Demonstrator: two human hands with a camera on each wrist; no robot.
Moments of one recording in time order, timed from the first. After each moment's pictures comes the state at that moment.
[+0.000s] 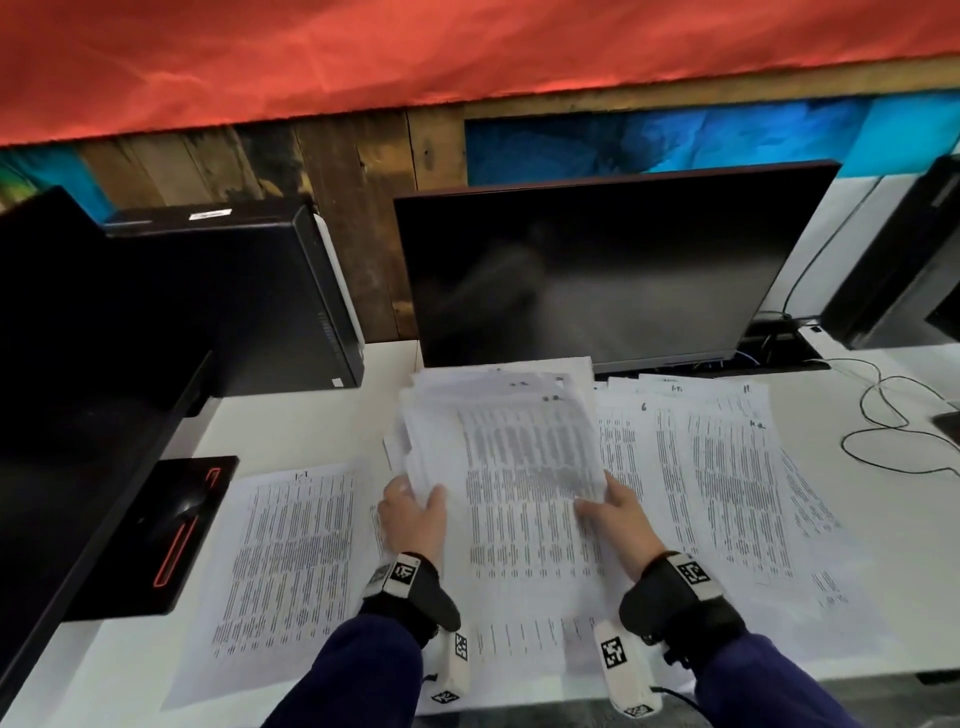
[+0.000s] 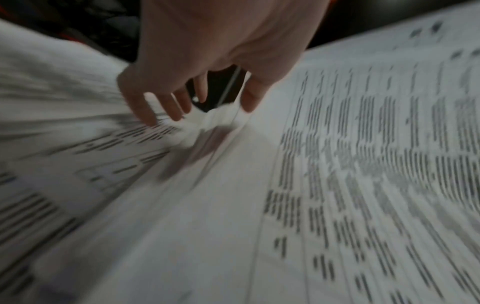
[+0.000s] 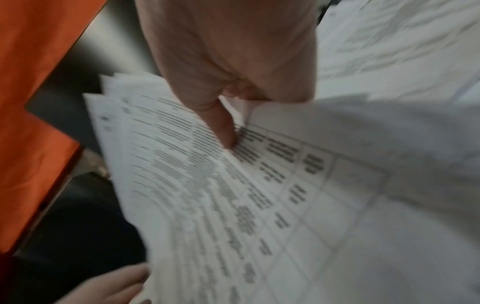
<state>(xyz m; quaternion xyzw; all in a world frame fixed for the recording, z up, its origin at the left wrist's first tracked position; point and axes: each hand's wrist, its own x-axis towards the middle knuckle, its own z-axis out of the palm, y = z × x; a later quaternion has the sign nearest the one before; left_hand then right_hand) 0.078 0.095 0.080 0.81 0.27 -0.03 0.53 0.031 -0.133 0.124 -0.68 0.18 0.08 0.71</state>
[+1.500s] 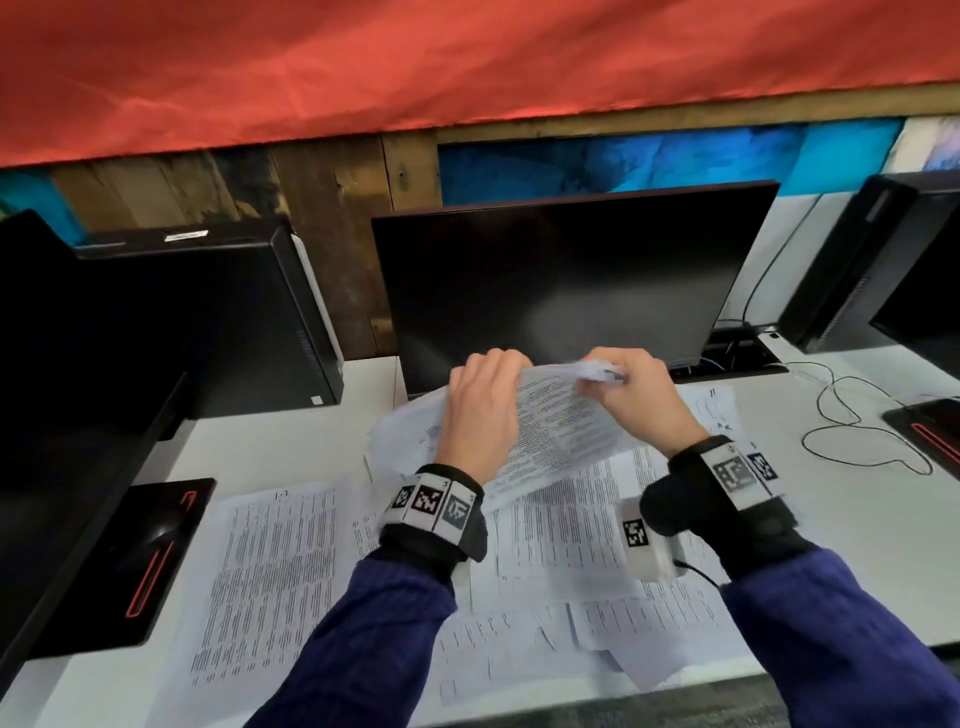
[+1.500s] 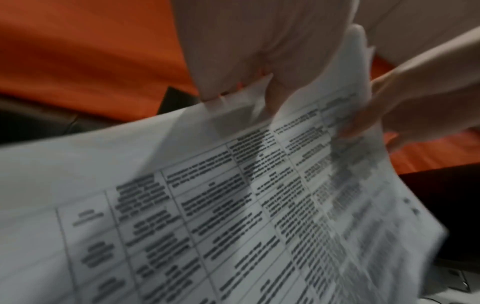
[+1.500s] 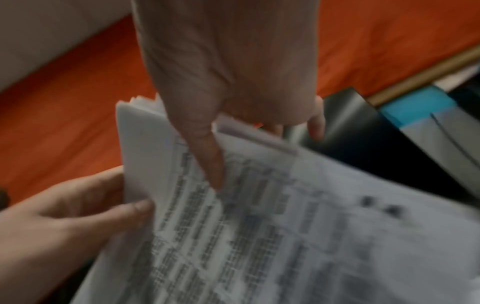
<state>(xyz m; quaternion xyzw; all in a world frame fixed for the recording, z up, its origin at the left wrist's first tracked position) 0.099 0.015 0.234 0.89 -0.25 0.27 0.27 0.084 -0.170 0.251 -0.91 0.00 -0.11 0.40</state>
